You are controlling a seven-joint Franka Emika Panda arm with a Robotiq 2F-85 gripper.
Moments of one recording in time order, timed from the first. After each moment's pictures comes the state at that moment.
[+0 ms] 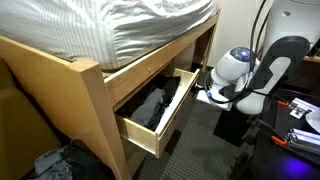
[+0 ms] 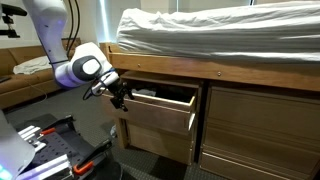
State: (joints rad) arm 0.97 0.76 -0.50 -2.57 0.38 3.44 1.43
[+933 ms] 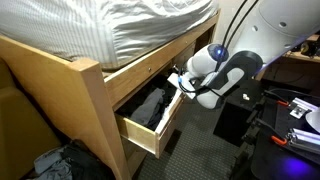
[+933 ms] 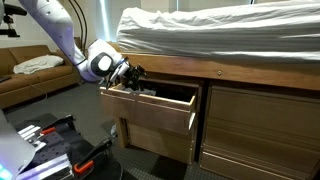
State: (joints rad) arm 1.10 0.98 -0.67 -2.24 0.65 3.46 1.51
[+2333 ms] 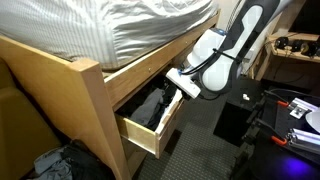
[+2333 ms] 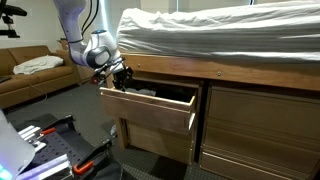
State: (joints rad) arm 0.44 0.63 -0.02 -2.31 0.40 3.40 1.43
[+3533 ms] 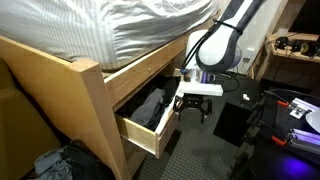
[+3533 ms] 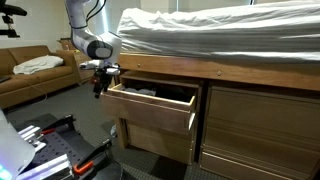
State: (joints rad) arm 0.01 0.59 0.40 -2.30 0.39 2.73 1.01
